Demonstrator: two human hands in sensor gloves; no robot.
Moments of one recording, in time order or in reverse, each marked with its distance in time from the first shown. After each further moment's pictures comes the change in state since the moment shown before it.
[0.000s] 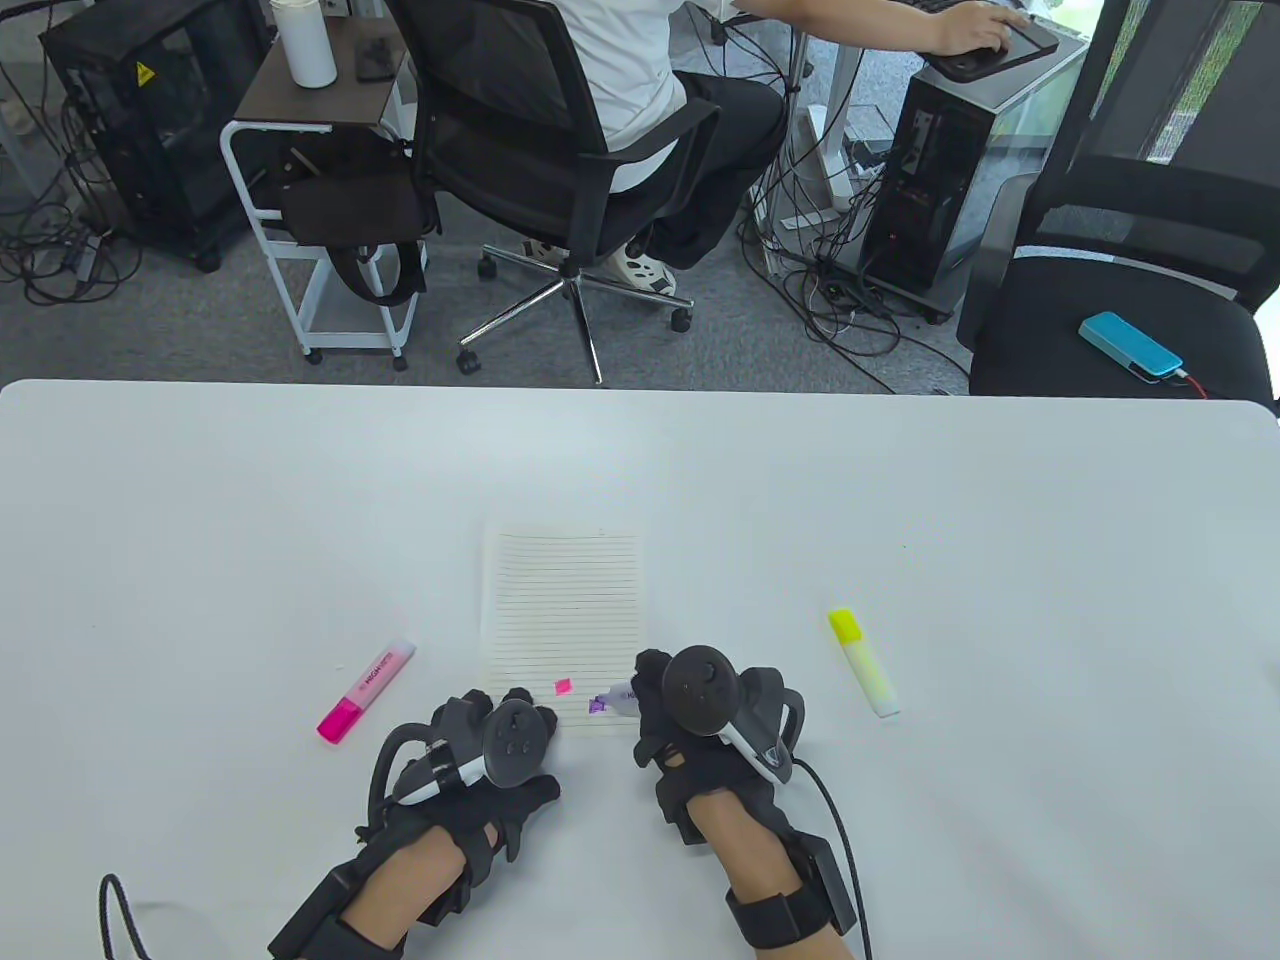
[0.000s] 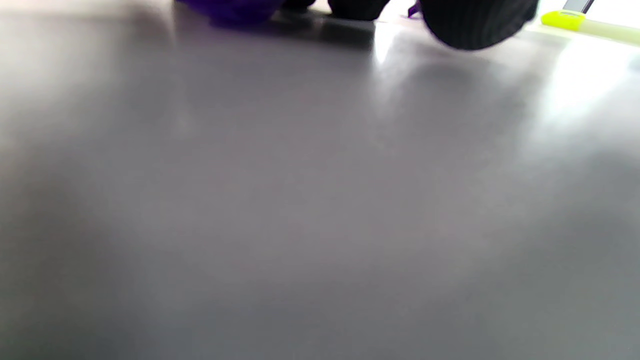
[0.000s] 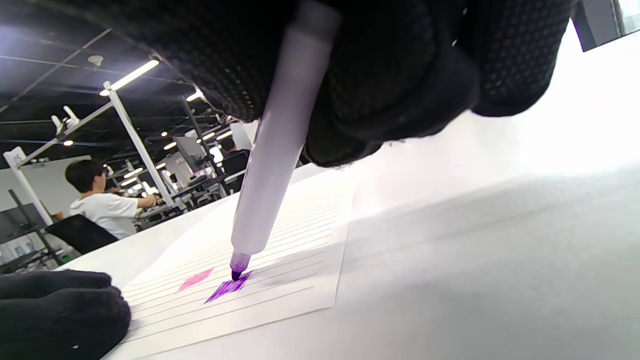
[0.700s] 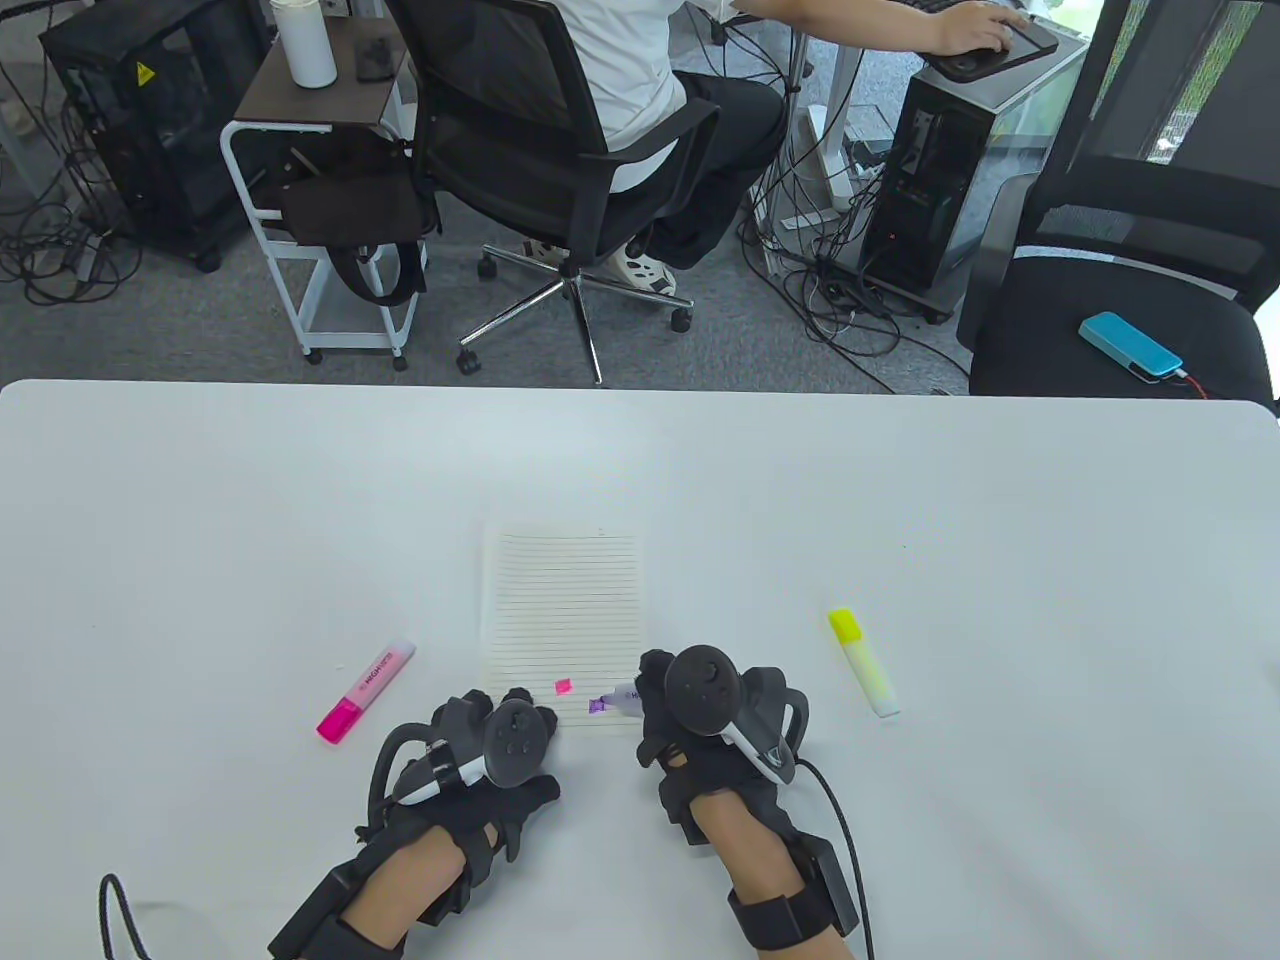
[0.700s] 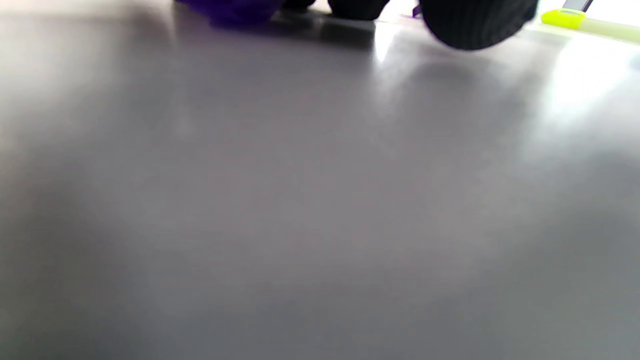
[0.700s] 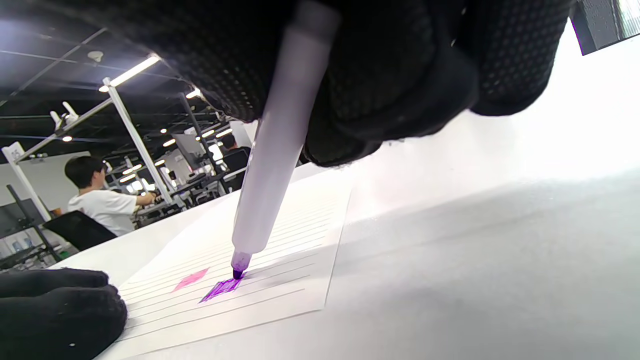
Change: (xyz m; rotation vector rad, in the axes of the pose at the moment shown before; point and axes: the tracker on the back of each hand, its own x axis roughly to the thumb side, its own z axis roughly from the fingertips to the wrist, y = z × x) left_hand 0.000 0.000 0.000 -0.001 0.000 -0.003; right_hand 0.000 0.000 0.000 0.019 -0.027 -0.010
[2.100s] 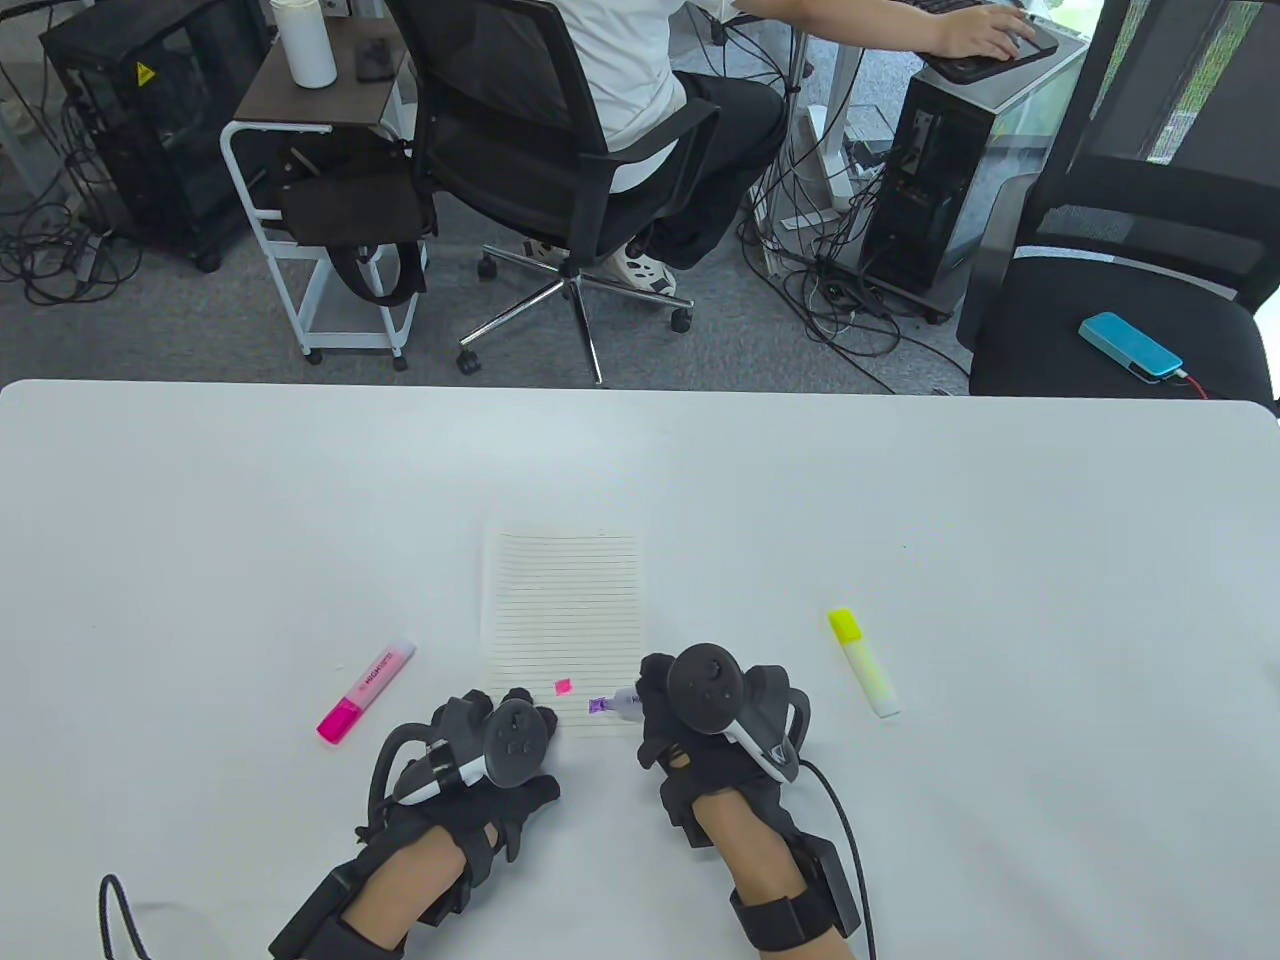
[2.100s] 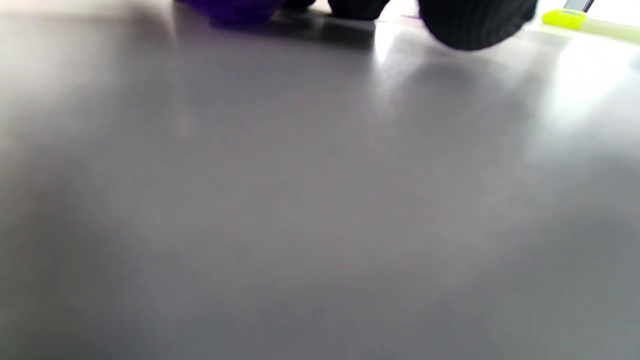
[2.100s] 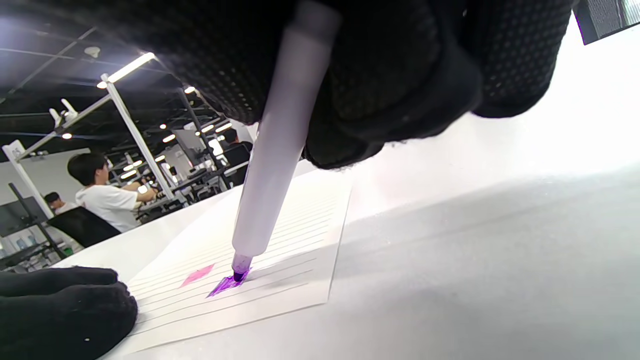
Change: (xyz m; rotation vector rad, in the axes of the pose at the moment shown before) left_hand 0.000 0.000 0.000 -0.001 0.001 0.001; right_hand -0.001 -0.001 0.000 0.020 0.009 -0.018
